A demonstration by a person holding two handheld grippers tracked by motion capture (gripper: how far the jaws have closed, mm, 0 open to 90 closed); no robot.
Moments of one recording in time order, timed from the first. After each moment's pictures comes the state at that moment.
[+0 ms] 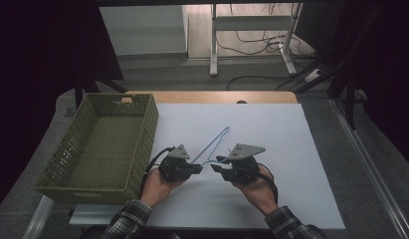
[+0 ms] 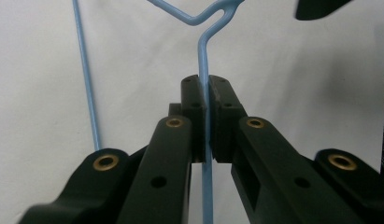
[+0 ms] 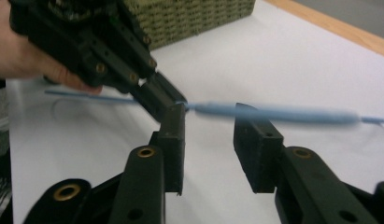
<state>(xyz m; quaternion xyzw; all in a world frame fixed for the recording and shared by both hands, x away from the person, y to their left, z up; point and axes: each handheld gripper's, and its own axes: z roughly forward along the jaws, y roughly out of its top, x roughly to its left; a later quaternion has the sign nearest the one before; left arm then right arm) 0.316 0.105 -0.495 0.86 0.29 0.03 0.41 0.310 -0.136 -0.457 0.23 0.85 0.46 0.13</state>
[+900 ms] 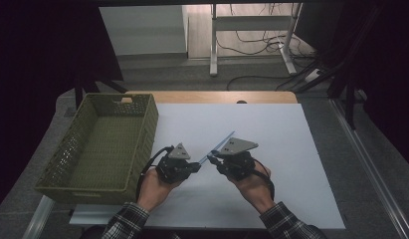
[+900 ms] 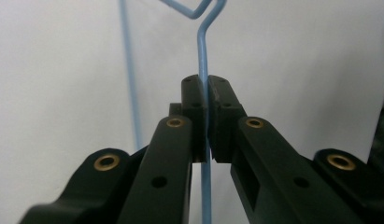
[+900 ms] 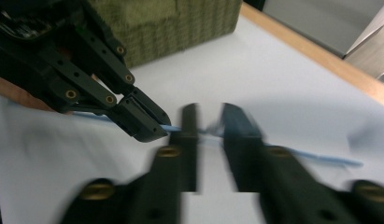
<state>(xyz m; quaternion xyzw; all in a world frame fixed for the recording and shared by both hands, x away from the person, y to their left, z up) 0.298 0.106 -0.462 0.86 0.31 0.07 0.40 0.300 -0.117 -0.419 0.23 0.85 0.43 0.19</state>
